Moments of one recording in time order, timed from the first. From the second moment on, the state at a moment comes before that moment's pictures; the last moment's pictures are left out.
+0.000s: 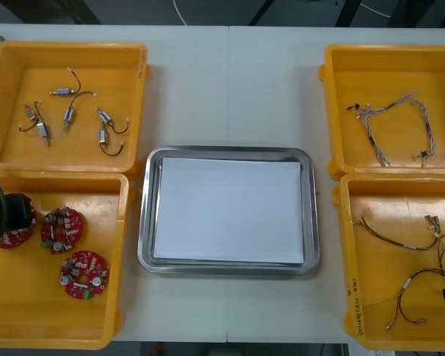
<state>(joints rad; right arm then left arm) 0.44 -0.73 -0.28 -1.88 -0.96 1.07 1.85 0.08 0.84 0.09 -1.87 0.73 1.12 -1.15</state>
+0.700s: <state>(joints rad) 0.47 -0.74 -0.26 -1.87 -0.96 1.02 1.90 0.08 0.84 0.21 -2.00 0.76 1.38 -1.15</state>
